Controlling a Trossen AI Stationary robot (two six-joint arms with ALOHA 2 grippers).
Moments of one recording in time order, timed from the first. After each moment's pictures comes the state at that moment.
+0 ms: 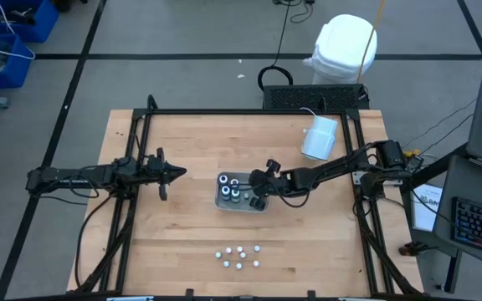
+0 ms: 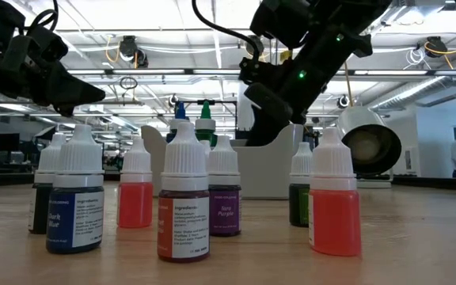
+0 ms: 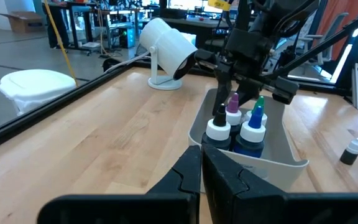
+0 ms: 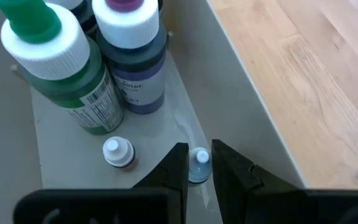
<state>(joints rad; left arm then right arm) 0.05 0.19 0.01 0.06 -0.11 -0.10 0.10 1.79 1.02 -0.15 0.39 0.36</state>
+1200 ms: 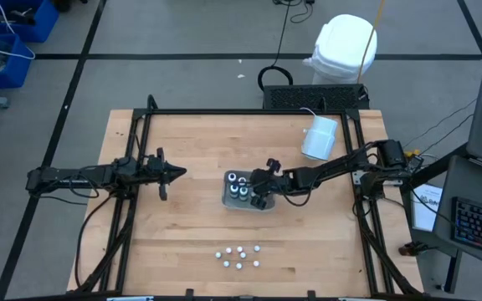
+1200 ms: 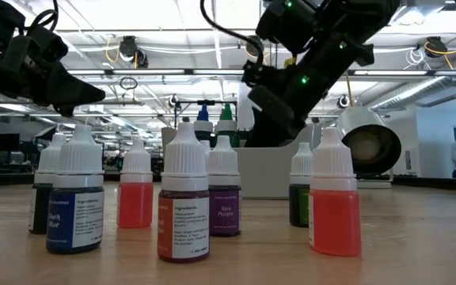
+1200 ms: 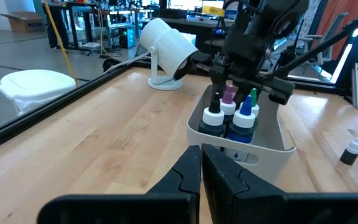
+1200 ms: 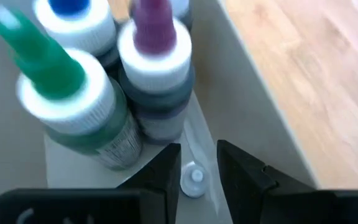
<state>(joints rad) 0.05 0.19 0.01 0.06 -0.12 -0.10 0.08 1.77 0.96 -0.04 0.36 0.31</state>
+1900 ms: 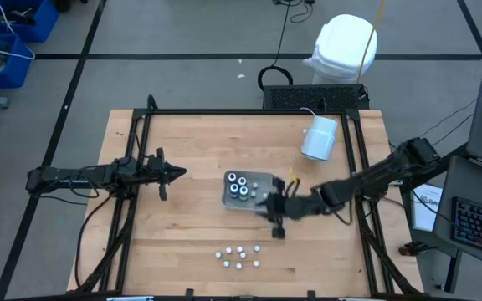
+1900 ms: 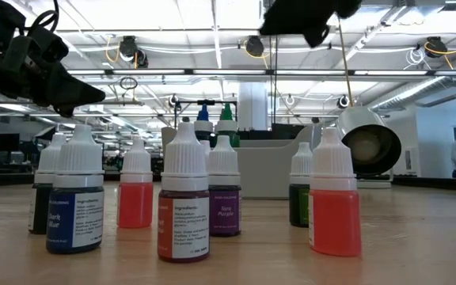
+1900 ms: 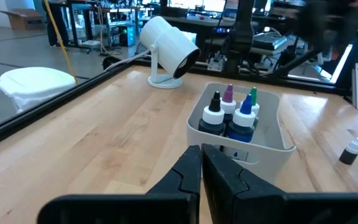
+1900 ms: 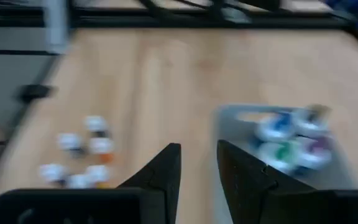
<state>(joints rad) 0.05 0.19 0.01 0.05 -0.11 -0.11 0.41 1.49 0.96 -0.01 0.36 0.22</state>
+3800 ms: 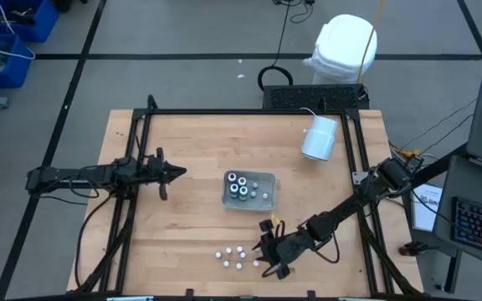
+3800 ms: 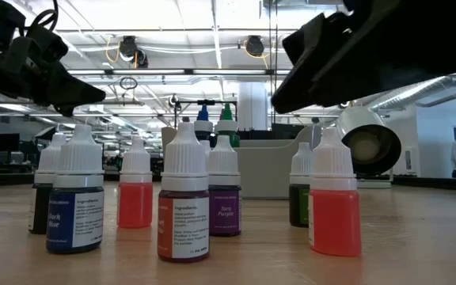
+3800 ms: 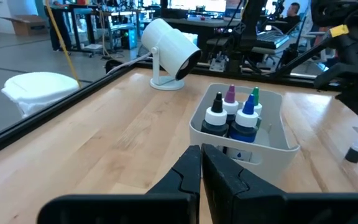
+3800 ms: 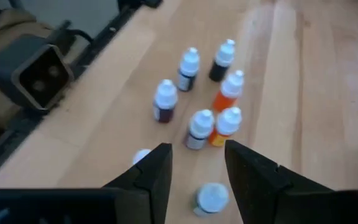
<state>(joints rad) 0.05 0.19 0.01 0.06 -0.12 -0.08 0.58 1.84 0.99 0.21 0.26 0.07</state>
